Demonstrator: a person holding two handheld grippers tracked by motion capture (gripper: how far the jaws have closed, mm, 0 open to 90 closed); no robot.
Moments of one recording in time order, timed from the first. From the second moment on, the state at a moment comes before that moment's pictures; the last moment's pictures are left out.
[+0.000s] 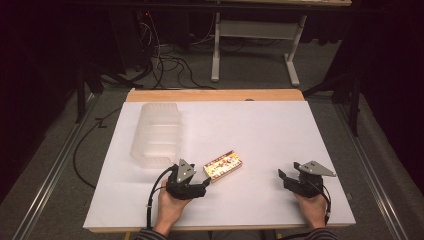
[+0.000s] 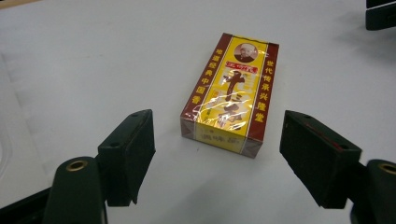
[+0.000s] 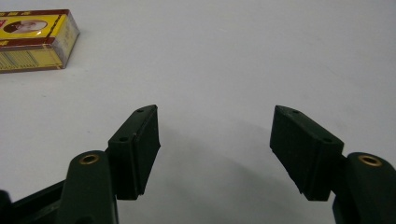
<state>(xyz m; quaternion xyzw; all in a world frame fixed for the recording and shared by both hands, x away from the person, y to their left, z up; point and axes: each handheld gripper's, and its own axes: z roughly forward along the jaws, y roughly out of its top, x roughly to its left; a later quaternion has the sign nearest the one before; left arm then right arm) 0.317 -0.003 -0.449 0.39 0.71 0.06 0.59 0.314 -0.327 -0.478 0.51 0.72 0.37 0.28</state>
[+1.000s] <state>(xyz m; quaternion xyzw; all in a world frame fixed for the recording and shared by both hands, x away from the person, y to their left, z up) 0.341 -0.041 -0.427 0.44 0.69 0.05 0.57 0.313 -0.327 -0.478 0.51 0.72 0.38 0.28</state>
